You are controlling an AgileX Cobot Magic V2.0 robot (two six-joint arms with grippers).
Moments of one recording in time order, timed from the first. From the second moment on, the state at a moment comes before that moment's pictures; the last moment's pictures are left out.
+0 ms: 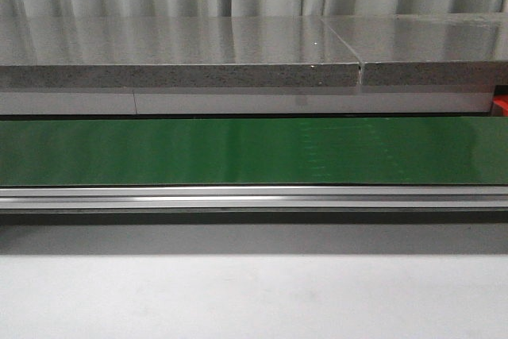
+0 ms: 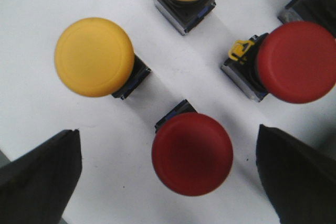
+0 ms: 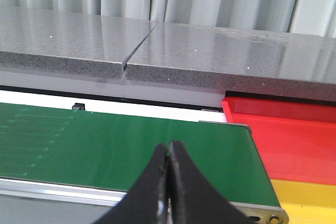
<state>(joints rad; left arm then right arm) 0.41 1.51 -0.84 0.23 0.63 -0.51 0.00 -0.01 0.03 -0.09 0.04 0.06</state>
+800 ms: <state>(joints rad) 0.37 1.52 -0.85 0.23 0.65 -0.51 0.00 -0.01 0.03 -0.09 0.04 0.06</state>
